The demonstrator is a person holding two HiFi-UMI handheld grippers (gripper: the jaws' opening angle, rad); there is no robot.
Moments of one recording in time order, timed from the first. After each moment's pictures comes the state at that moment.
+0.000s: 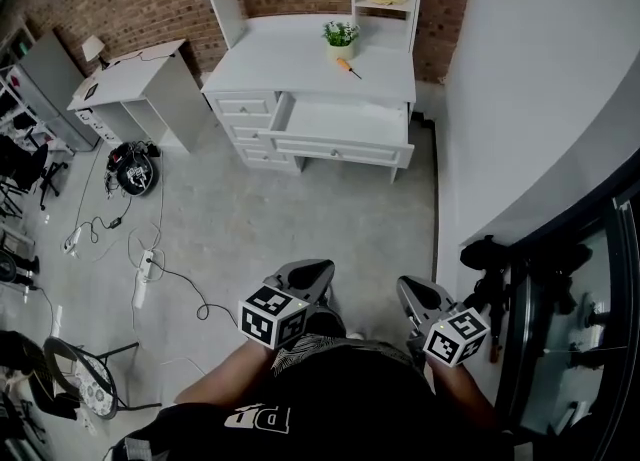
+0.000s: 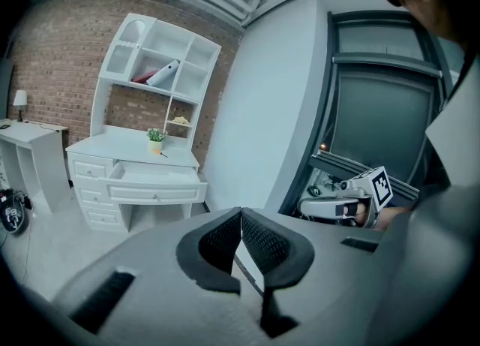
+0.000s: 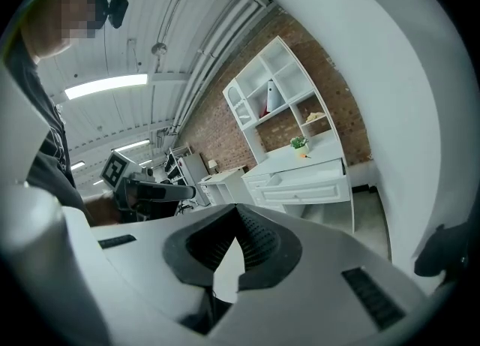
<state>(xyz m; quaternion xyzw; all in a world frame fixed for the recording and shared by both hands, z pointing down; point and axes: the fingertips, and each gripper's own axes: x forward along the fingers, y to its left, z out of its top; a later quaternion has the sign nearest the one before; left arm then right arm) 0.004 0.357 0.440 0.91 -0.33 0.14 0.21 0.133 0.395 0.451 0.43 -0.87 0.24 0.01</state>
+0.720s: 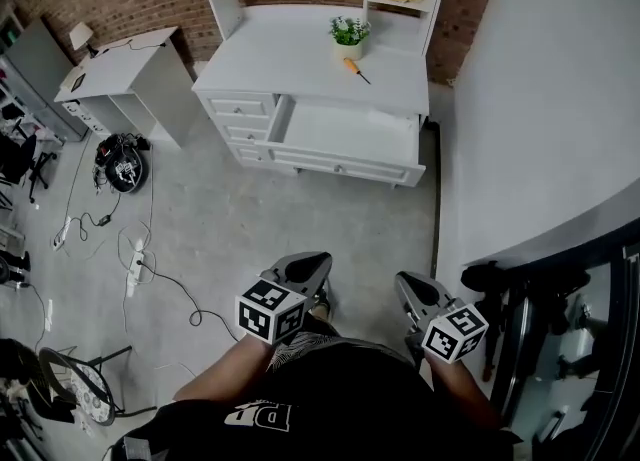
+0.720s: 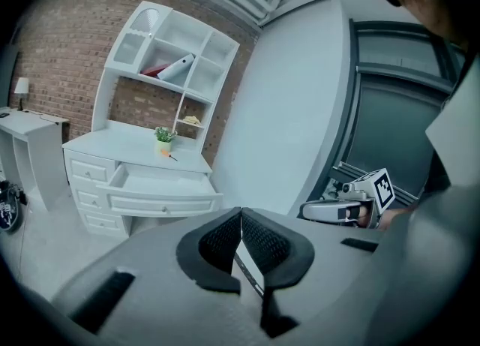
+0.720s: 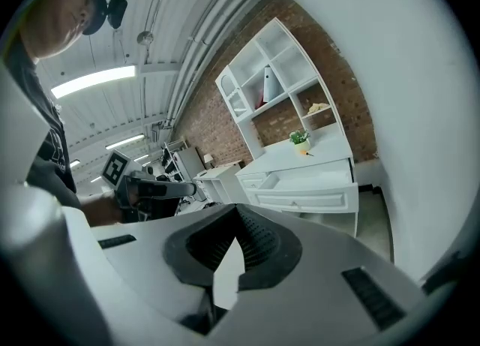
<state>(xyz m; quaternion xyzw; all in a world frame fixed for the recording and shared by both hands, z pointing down) -0.016 0.221 0.452 0.90 -0.34 0.12 0.23 0.116 0.262 0.462 0.43 -0.87 0.26 0.04</state>
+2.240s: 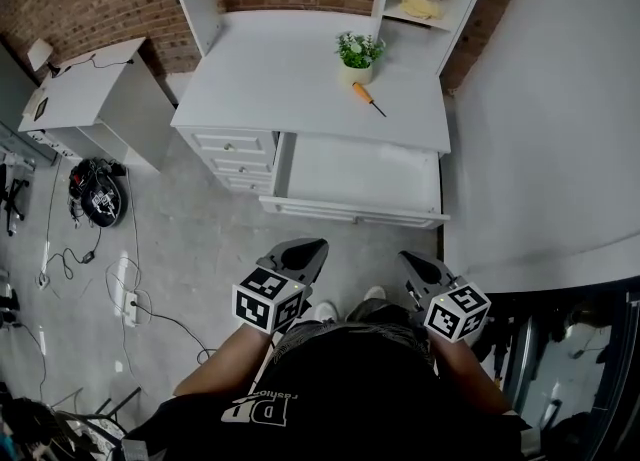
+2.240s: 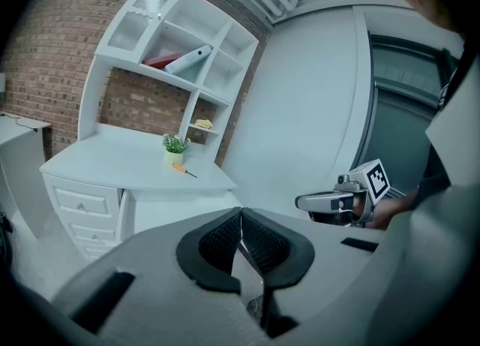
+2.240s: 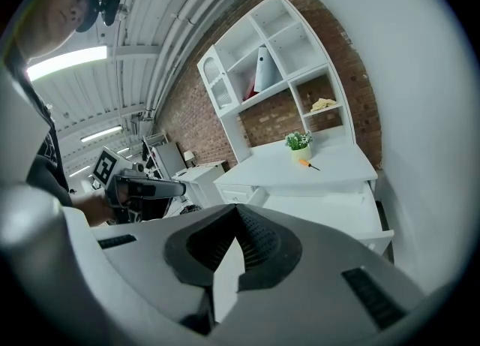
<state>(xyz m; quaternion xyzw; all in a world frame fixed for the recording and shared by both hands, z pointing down) -0.105 -0.034 0.458 0.92 -0.30 0.13 0.23 0.035 0.004 0.463 0.47 -0.84 0.26 0.08</state>
